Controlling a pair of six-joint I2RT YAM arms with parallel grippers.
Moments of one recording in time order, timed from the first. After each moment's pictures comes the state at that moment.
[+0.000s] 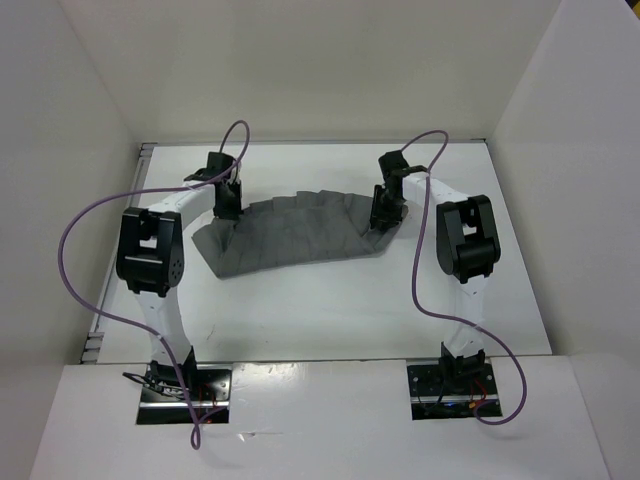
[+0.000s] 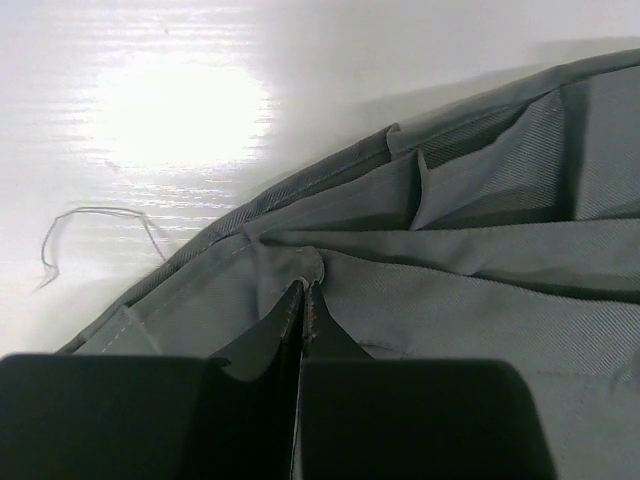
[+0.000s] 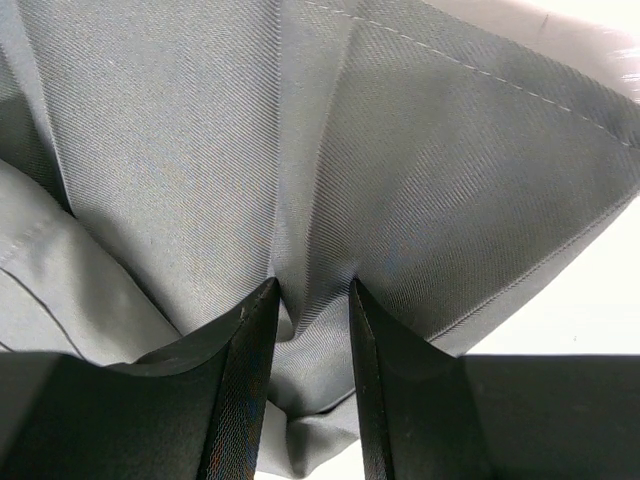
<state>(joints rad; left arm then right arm) -0.11 1.98 1.43 -0.46 -0.02 -0.17 0.24 2.11 1.56 -0.66 -0.05 0.43</state>
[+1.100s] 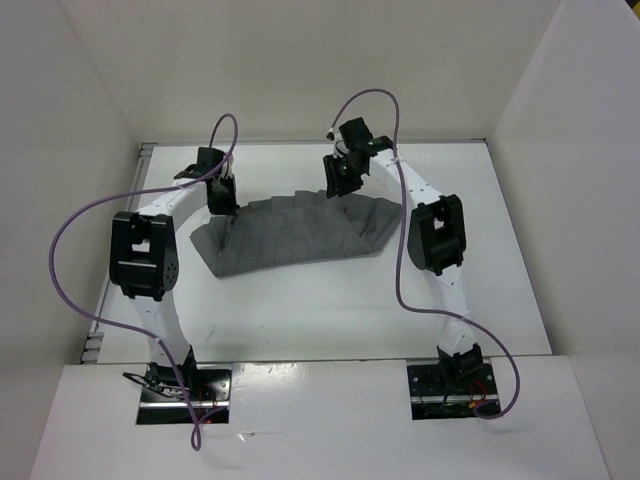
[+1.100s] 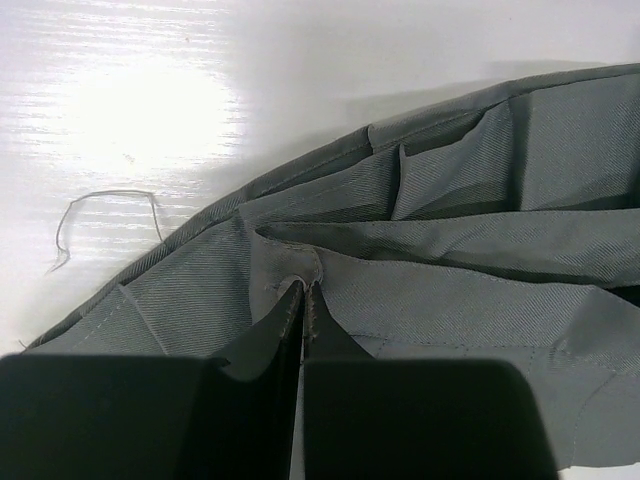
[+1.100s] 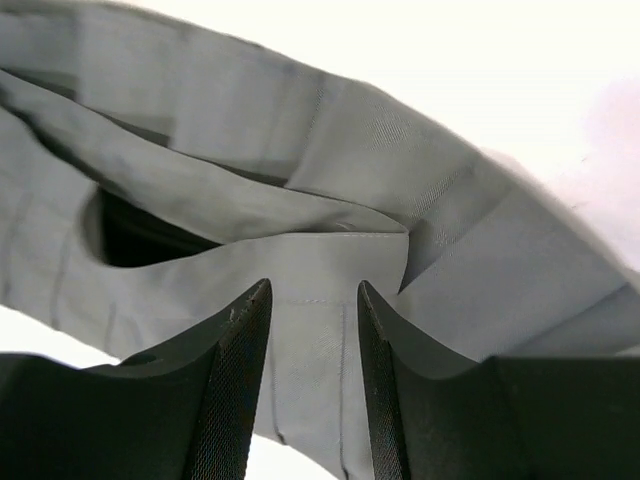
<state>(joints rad) -0.07 1.93 1.43 -0.48 0.05 -0.22 0.40 2.30 2.15 -0.81 -0.23 0.12</state>
